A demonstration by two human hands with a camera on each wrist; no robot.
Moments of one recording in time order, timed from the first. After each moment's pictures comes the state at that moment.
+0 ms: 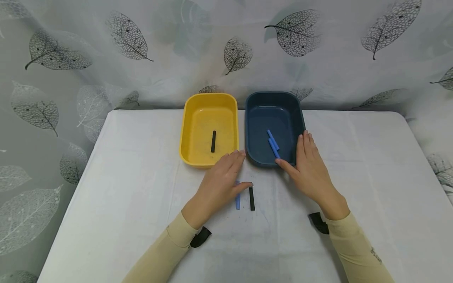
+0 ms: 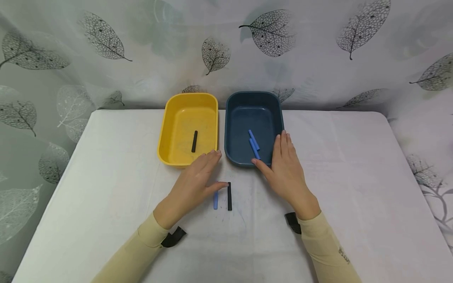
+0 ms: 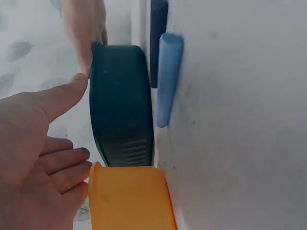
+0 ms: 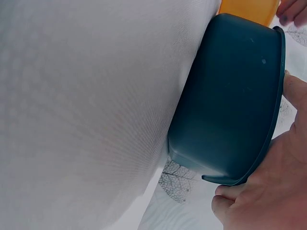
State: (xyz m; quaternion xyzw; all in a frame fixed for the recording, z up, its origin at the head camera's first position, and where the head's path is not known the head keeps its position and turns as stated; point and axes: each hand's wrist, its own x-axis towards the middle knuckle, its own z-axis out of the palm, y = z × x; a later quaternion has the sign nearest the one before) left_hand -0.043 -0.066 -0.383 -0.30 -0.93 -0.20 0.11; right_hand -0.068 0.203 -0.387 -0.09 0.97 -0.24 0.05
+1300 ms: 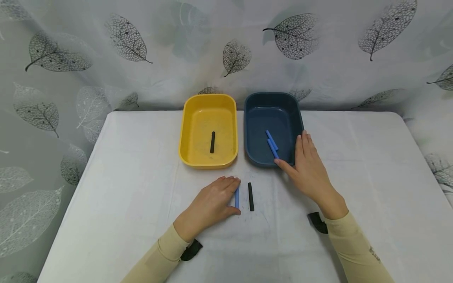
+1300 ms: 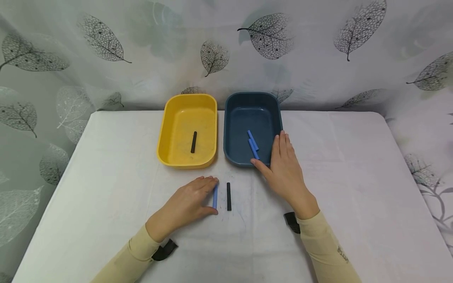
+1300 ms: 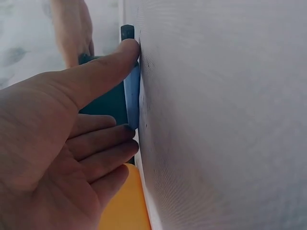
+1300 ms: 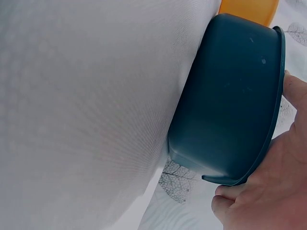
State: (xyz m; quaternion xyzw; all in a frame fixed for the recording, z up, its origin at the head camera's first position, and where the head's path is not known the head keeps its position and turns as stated) left_hand -0.016 -0.082 -0.397 -0.33 -0.93 -0.15 -0.05; right_hand -0.069 0.204 -0.383 -0.09 0.97 -0.24 0.06
